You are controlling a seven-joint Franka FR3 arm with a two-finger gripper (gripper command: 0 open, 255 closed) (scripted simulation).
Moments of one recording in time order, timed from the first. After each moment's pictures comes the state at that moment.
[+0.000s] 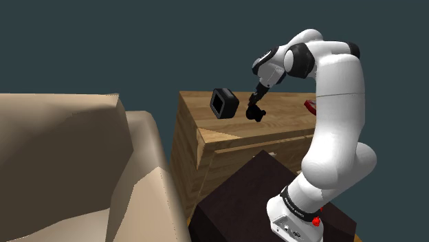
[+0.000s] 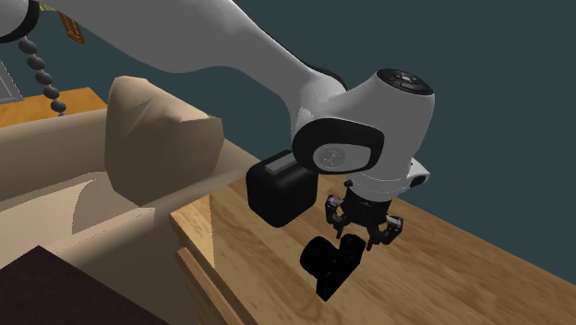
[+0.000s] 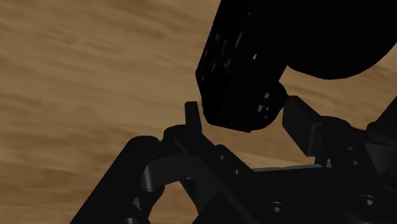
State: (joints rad) arm -0.36 0.67 -0.48 -1.68 0.57 2.27 -1.10
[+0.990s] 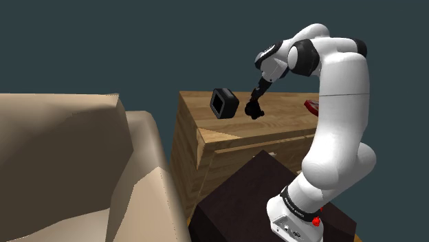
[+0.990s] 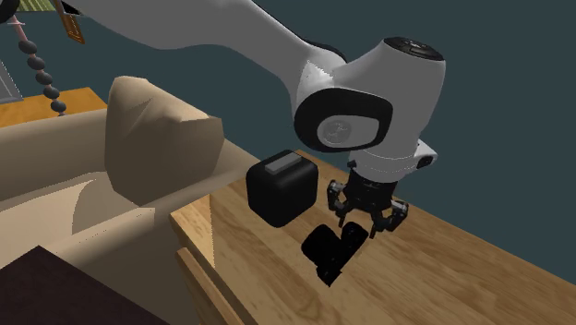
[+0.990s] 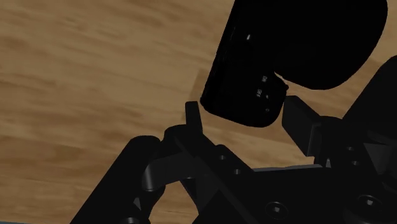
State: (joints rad) arm -0.34 0.62 -0.51 -1.67 0.53 2.21 -1.07
